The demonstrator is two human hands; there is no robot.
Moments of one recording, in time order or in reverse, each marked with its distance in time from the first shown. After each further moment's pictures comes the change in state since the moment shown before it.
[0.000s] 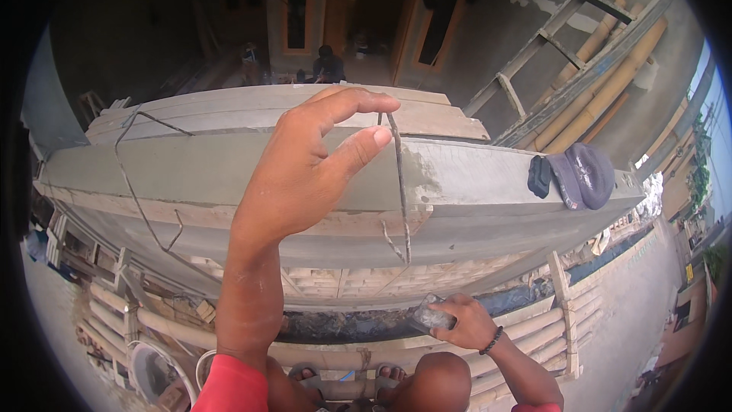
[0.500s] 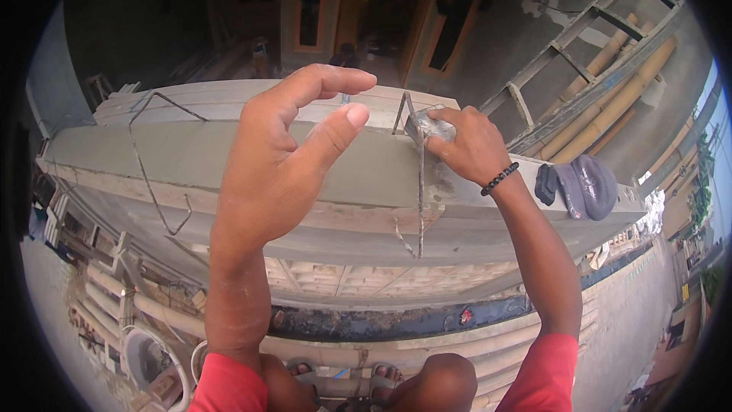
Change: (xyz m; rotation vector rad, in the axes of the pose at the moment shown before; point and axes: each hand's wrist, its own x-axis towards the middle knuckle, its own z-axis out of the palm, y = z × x) left_hand -0.014 0.019 -0.027 -0.039 0.173 0.010; right_hand 0.233 -0.084 -0.117 -0.319 0.289 -0.042
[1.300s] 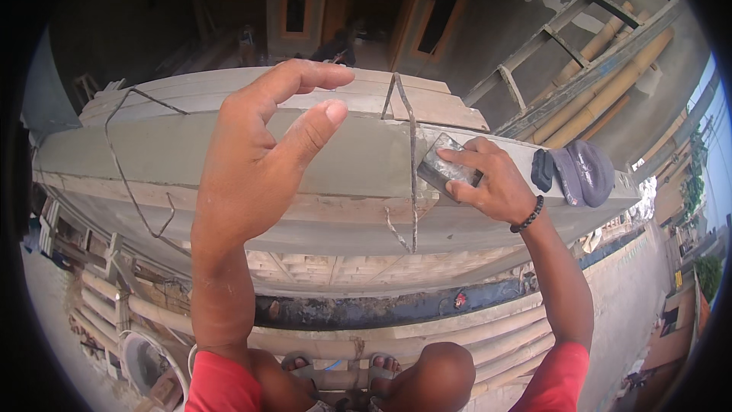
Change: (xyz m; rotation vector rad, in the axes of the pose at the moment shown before) left_hand -0.005 -0.017 -0.003 0.115 -0.052 0.015; right_hand -0.057 0.036 -0.008 0.213 -0.189 -0.223
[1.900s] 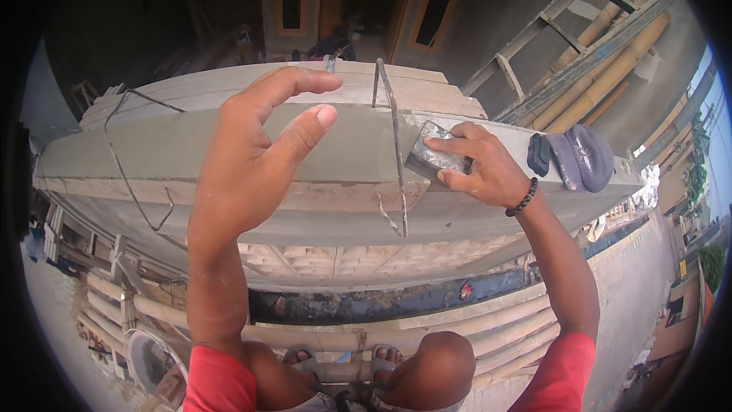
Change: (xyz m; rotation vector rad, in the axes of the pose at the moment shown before) left_hand -0.007 0.004 0.001 0.102 -0.071 -0.030; right_hand -0.003 0.008 0.005 0.028 0.011 -0.084
